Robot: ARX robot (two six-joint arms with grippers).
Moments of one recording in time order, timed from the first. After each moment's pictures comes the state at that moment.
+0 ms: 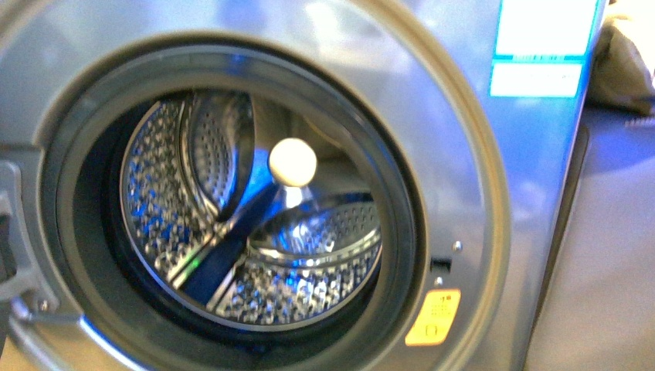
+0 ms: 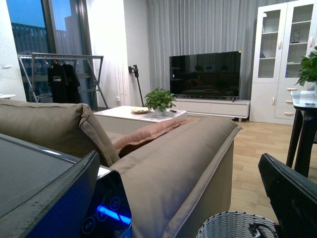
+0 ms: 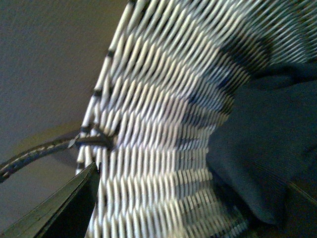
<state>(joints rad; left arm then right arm) -0.66 1.38 1.71 0.09 0.40 -0.02 -0.92 1.49 0.58 0.22 -0.65 0.57</state>
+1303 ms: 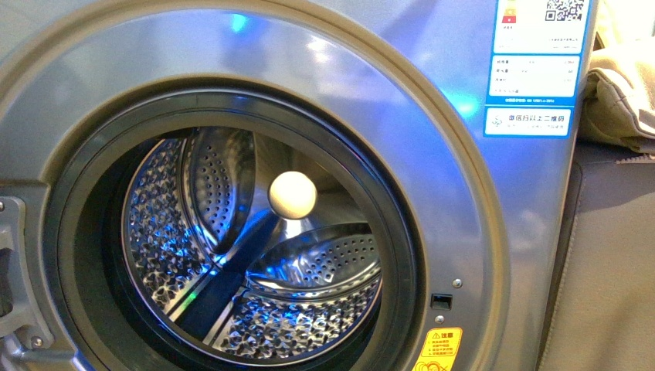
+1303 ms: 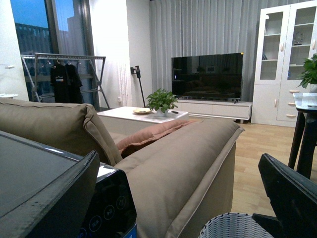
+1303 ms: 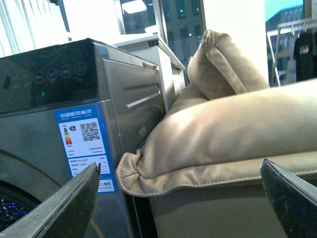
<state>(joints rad) -0.66 1.37 1.71 0.09 0.40 -0.02 -0.42 0.48 0.42 0.44 -0.44 0.31</state>
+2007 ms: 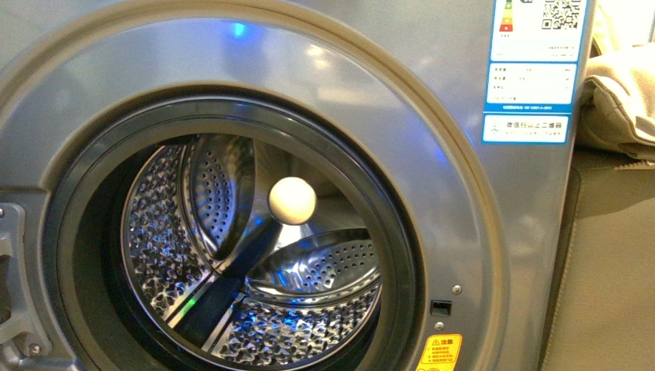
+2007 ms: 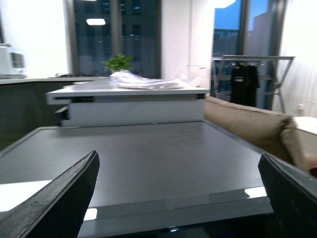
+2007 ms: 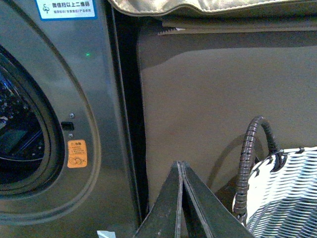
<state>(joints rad) -0.48 1.28 1.79 -0.07 -0.24 0.15 0.00 0.11 0.14 -0.03 0.00 0.00</state>
